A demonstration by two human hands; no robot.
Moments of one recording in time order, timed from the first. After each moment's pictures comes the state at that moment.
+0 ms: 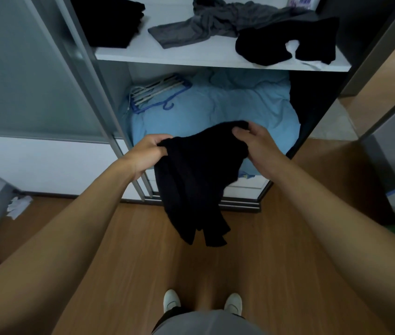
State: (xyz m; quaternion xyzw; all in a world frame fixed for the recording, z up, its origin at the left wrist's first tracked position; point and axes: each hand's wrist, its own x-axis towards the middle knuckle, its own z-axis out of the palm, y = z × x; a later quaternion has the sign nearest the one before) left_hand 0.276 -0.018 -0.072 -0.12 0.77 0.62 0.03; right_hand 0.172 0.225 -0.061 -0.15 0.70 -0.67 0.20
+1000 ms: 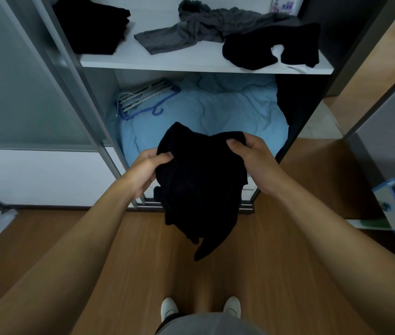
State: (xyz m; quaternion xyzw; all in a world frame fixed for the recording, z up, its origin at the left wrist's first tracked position) left_hand 0.278 -0.005 -0.093 -0.12 0.64 0.76 0.01; right_hand 0.206 0.235 -0.041 -0.15 0.73 -0.65 0.17
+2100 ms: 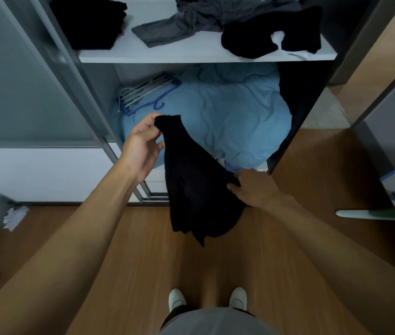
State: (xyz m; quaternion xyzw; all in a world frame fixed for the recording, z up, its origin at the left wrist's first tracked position) left_hand 0.276 0.008 -0.057 -0.02 0.57 0.81 -0.11; right_hand 0.219 0.264 -0.117 -0.25 0.95 -0.07 0.18
